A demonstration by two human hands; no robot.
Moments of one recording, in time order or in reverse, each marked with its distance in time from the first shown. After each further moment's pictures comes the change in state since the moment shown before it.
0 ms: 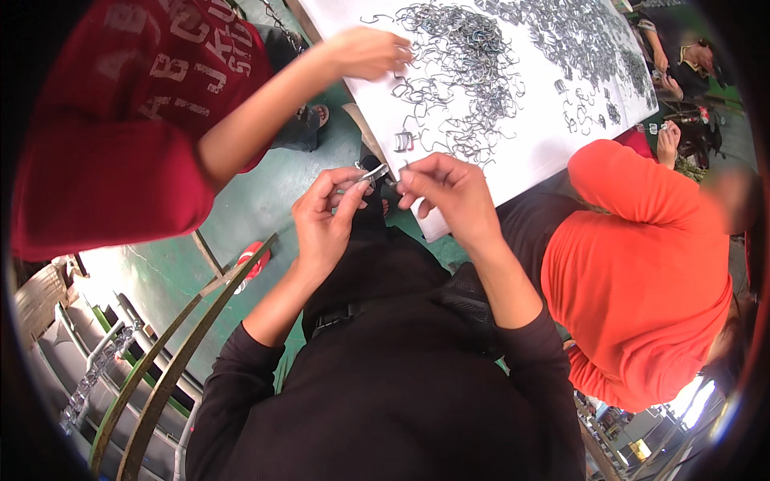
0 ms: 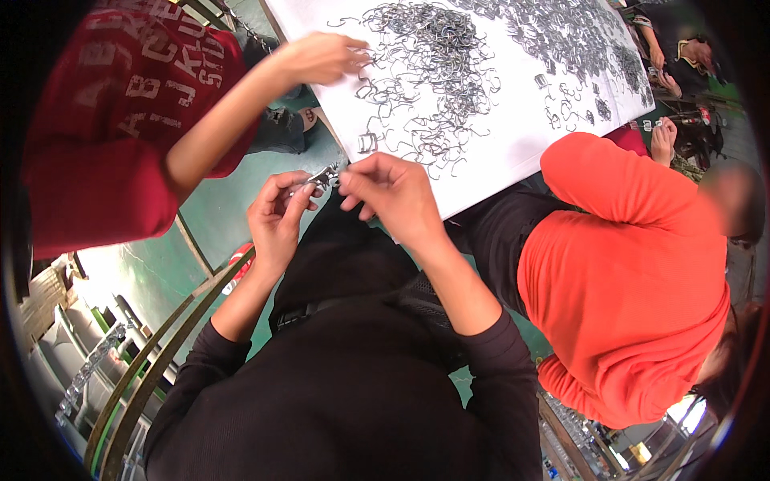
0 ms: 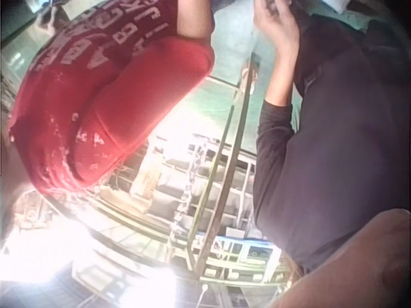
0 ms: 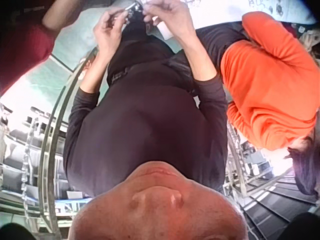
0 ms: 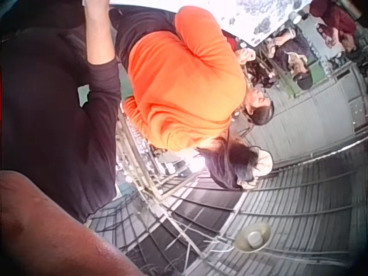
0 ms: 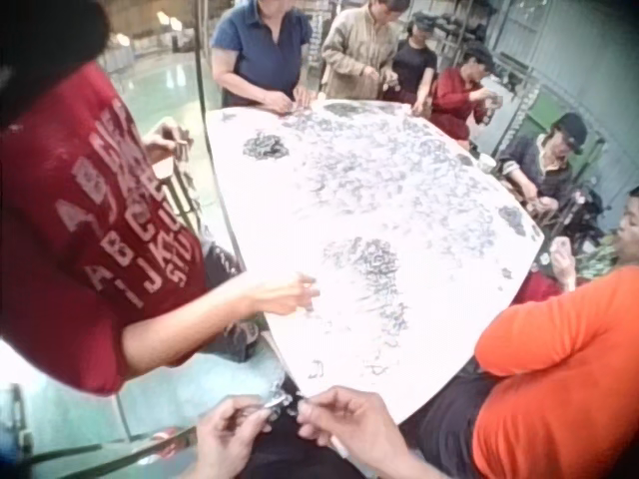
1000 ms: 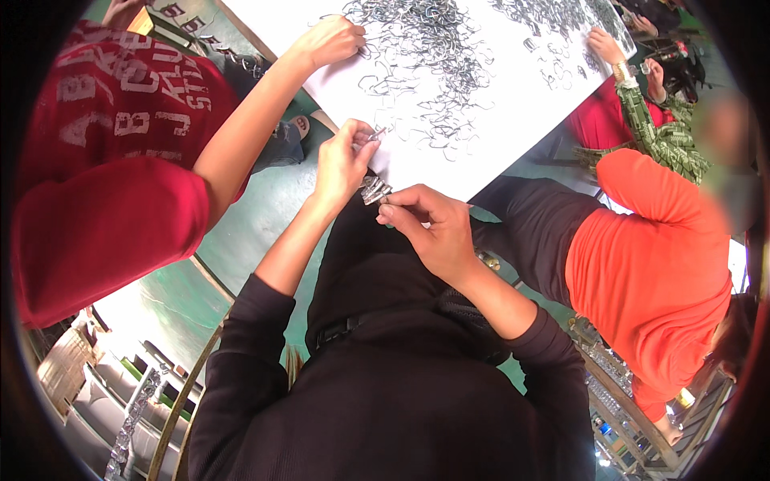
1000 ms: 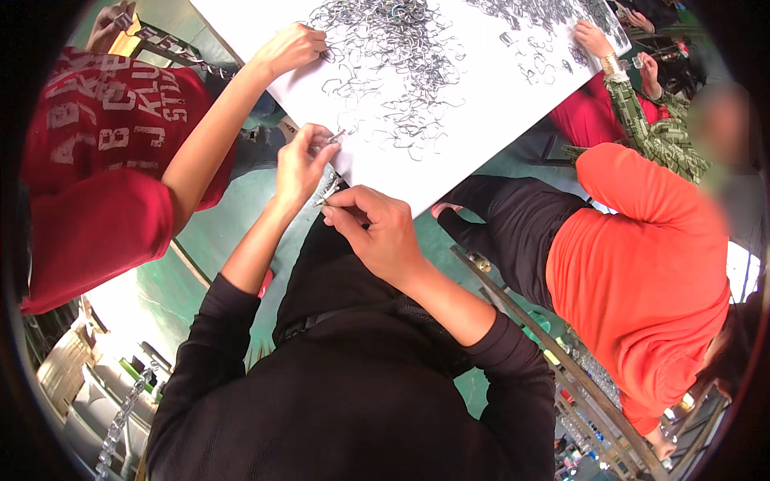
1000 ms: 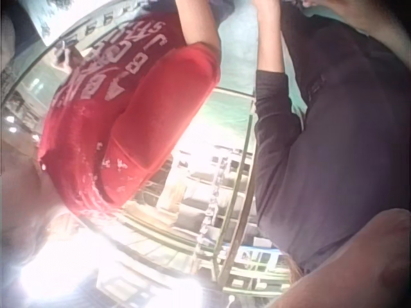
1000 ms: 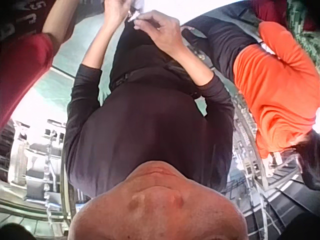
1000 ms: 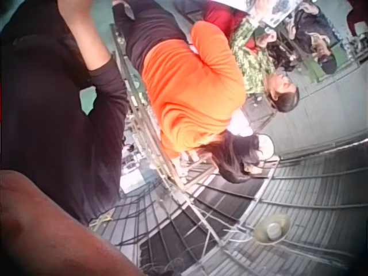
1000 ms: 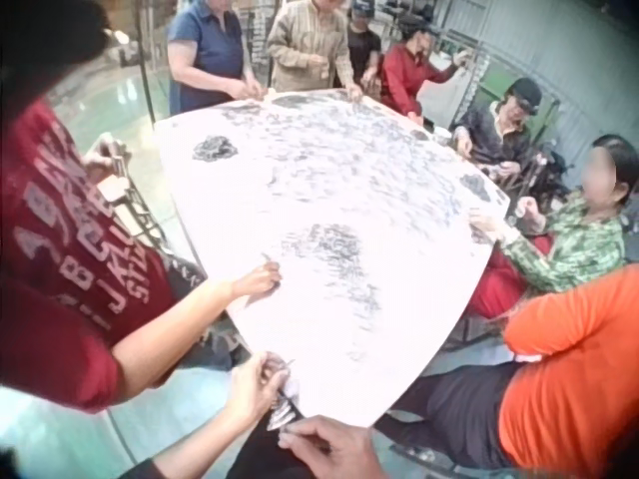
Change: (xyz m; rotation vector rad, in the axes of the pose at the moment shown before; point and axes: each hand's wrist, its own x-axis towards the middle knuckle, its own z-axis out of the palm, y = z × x) left_hand 0.078 -0.063 0.039 0.459 -0.281 0.090; right_hand -0.039 0.039 0.019 -0.209 0.240 -0.374
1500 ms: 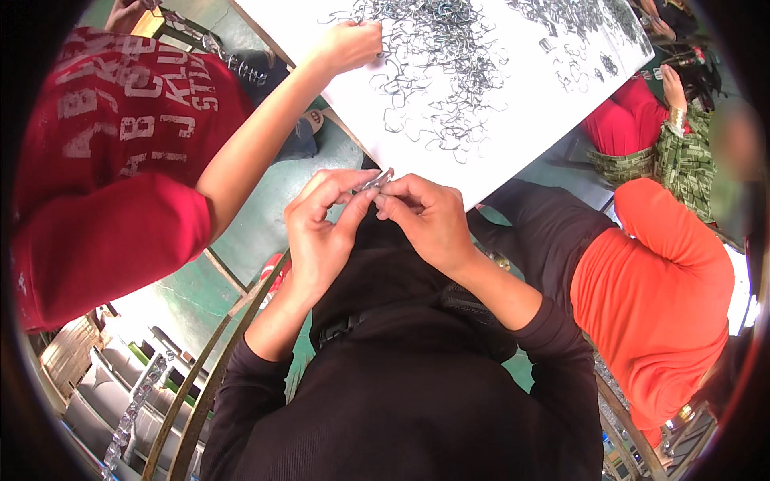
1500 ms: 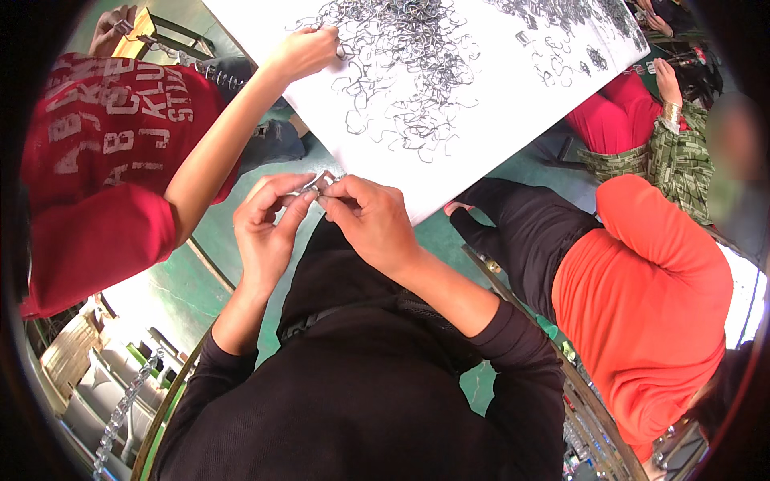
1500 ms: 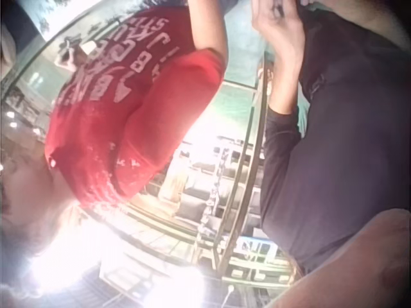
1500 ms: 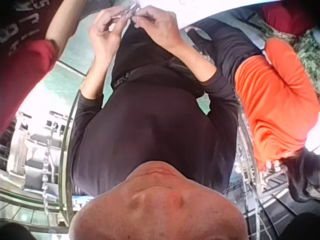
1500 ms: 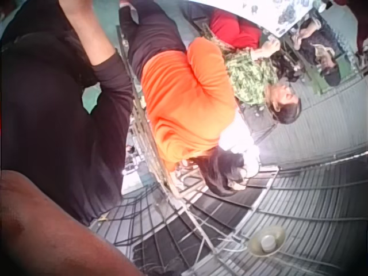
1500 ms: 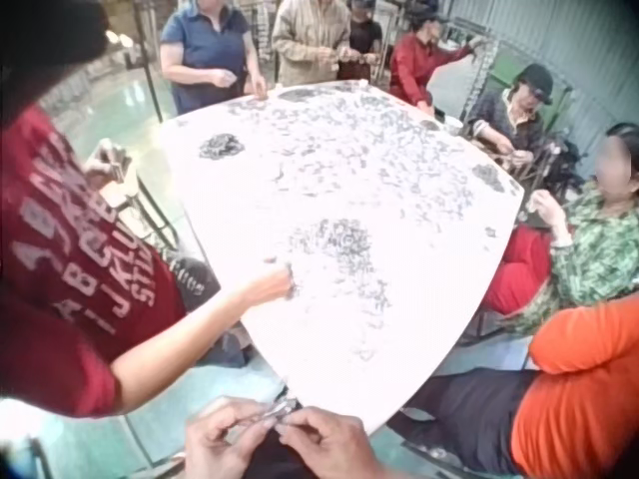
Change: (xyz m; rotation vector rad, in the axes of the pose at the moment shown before) left_hand -0.061 0.089 -0.055 -0.145 0.029 0.016; right_hand 0.022 0.011 0.003 0.034 -0.041 0.093
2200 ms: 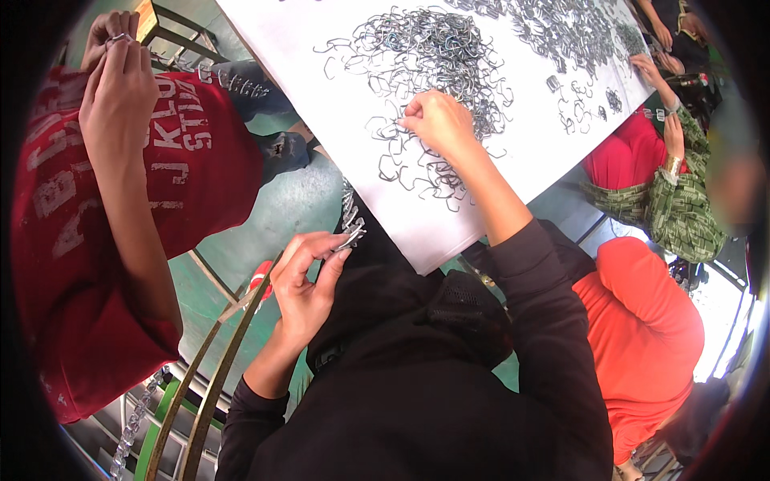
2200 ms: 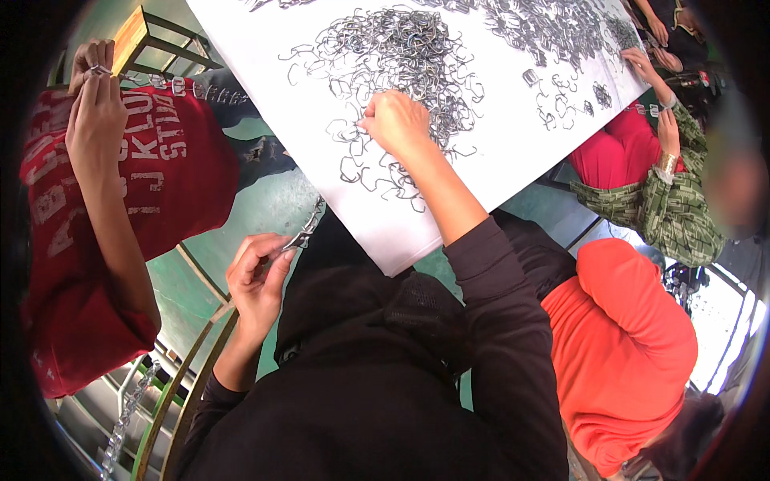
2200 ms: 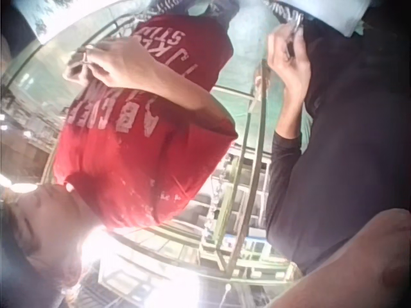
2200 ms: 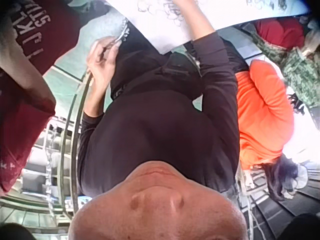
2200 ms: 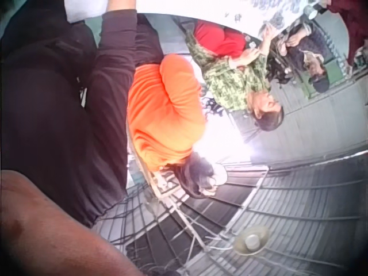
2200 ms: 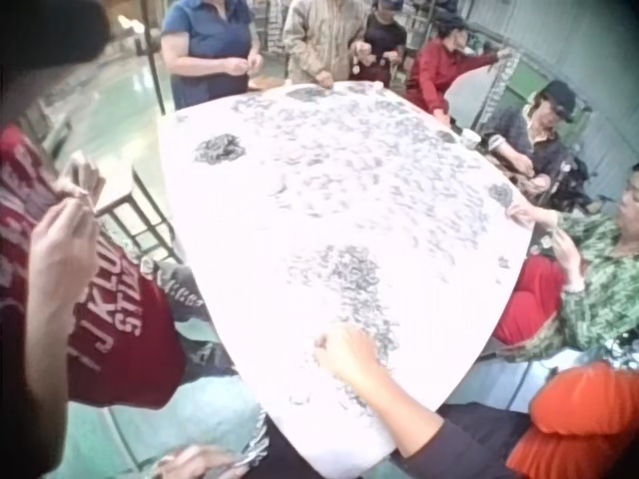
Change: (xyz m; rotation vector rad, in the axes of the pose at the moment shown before) left_hand 0.011 -0.004 -0.010 0.050 0.117 -0.075; right_hand 0.197 0.040 -0.061 -0.944 -0.123 0.164
